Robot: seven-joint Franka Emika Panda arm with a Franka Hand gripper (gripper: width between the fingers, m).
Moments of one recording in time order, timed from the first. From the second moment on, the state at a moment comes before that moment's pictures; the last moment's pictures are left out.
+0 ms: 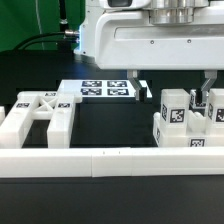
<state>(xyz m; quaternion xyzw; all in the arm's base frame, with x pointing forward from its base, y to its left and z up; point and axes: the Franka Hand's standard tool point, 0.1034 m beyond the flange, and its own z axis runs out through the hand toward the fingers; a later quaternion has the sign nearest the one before) 0.619 0.046 0.077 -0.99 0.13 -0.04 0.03</state>
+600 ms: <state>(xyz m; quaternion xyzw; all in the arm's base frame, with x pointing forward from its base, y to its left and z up) 0.618 0.045 0.076 -1.00 0.02 -0.05 0.02</state>
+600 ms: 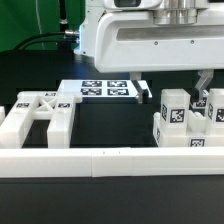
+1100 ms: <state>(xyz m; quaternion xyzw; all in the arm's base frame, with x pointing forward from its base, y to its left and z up) 0.618 0.045 0.076 -0.99 0.12 -0.05 0.02</state>
